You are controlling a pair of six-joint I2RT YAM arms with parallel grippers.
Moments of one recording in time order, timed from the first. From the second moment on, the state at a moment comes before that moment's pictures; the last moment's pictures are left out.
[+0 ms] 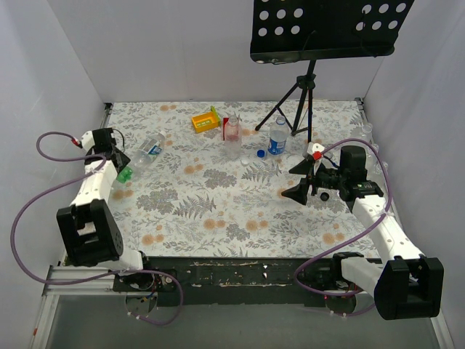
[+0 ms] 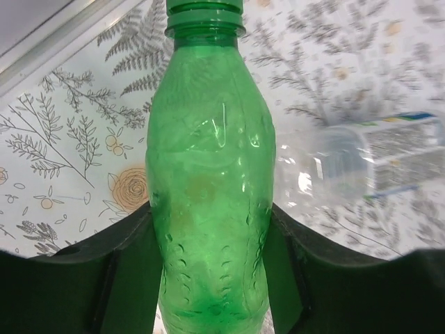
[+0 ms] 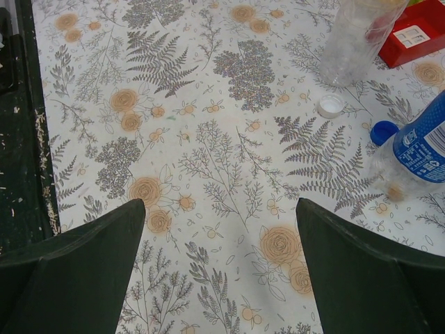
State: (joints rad) left arm 0.24 1.52 1.05 -0.43 -0.35 -0.62; right arm 0.10 1.06 0.70 -0.25 -1.07 -0.47
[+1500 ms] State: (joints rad) left arm -0.63 0.84 0.63 0.08 0.74 -0.08; right arm 0.10 1.20 1.22 -0.97 -1.37 -0.69
